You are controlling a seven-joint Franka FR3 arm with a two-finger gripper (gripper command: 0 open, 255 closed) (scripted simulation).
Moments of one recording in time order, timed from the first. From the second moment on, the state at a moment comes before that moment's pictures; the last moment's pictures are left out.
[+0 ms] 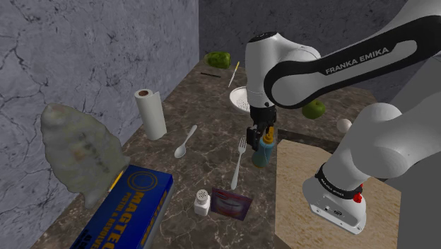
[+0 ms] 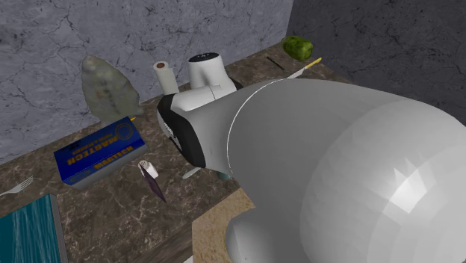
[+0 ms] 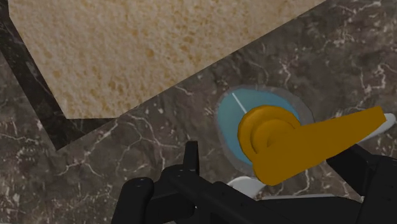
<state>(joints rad) 0.10 -0.57 0.27 -2.80 0.17 2.00 0.20</state>
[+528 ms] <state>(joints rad) 0.10 -0.57 0.27 -2.80 0.17 2.00 0.20</state>
